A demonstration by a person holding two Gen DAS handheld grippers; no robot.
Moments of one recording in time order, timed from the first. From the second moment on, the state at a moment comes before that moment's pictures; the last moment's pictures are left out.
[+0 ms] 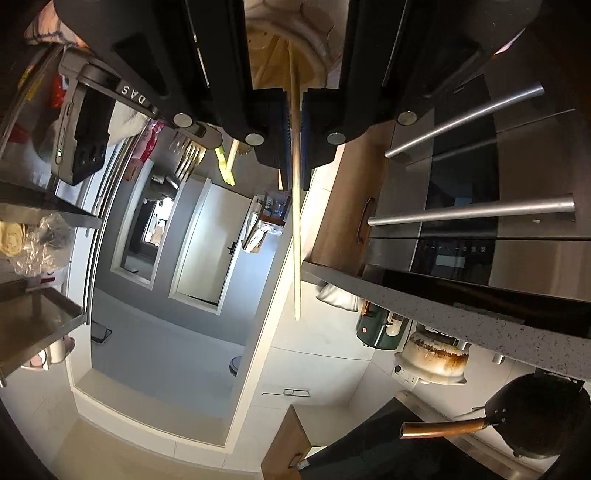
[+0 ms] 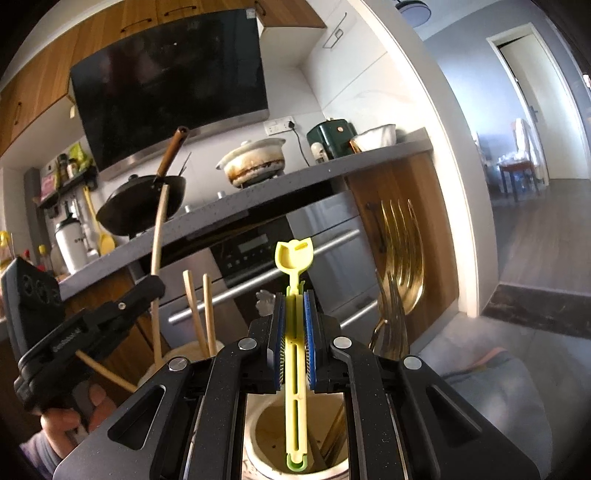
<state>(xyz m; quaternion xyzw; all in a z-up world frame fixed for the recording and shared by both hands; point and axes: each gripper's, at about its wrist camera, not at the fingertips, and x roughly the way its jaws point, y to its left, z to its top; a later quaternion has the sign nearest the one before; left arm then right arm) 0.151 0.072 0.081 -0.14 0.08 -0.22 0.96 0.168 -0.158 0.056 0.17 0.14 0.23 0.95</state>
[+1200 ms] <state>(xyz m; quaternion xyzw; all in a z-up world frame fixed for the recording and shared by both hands) 0.078 0.058 0.133 -0.02 0.10 -0.16 0.98 0.067 -0.215 0.091 0.15 0.16 0.22 0.95</state>
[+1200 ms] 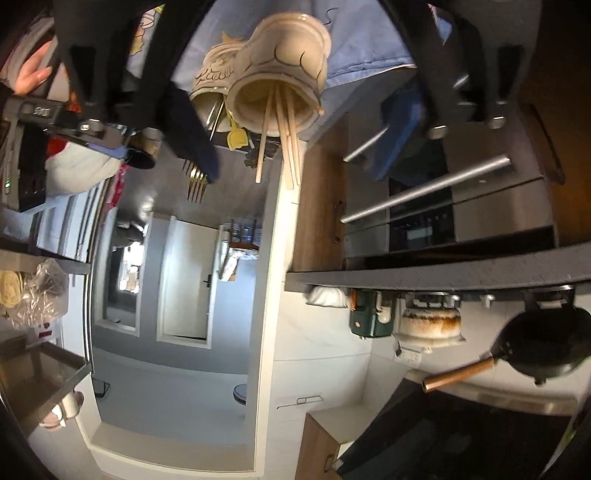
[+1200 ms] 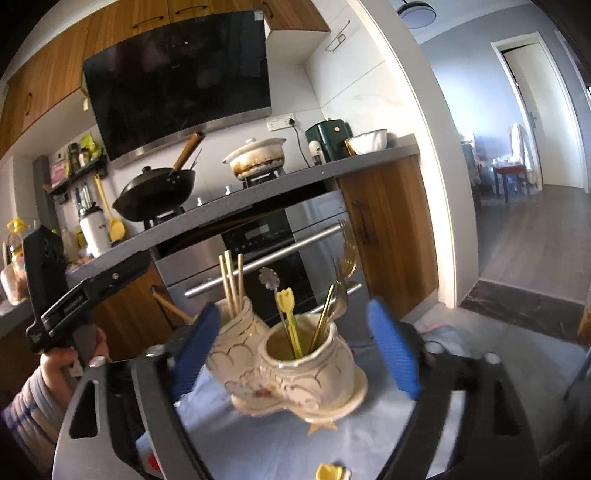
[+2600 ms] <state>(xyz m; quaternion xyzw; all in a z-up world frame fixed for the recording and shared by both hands) 0.007 0.006 0.020 0.04 0.30 -0.14 0.94 0.026 -0.211 -0.006 0.04 0.36 0.19 0.91</state>
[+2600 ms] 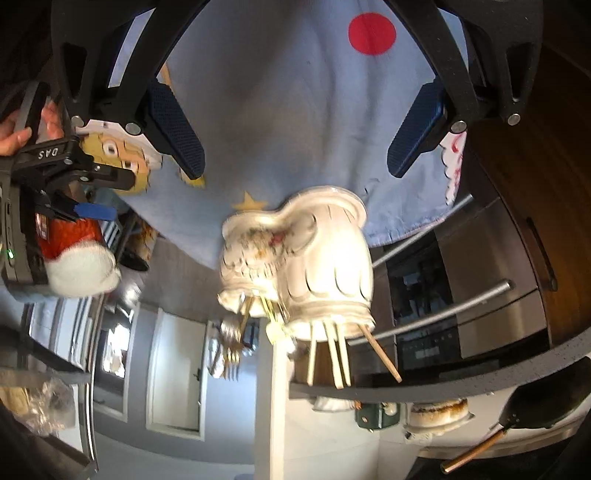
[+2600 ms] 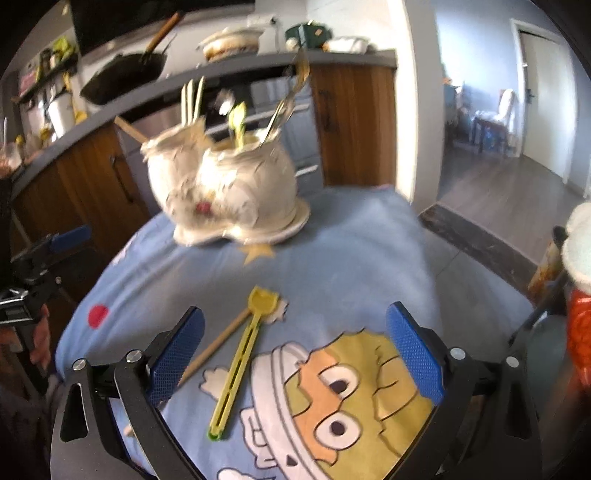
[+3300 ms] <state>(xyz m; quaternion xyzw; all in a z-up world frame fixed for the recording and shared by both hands) -0.006 -0.070 -0.040 0.06 0.42 -0.29 0.86 0.033 -0.198 -0.036 0.03 0.42 0.21 0.88</state>
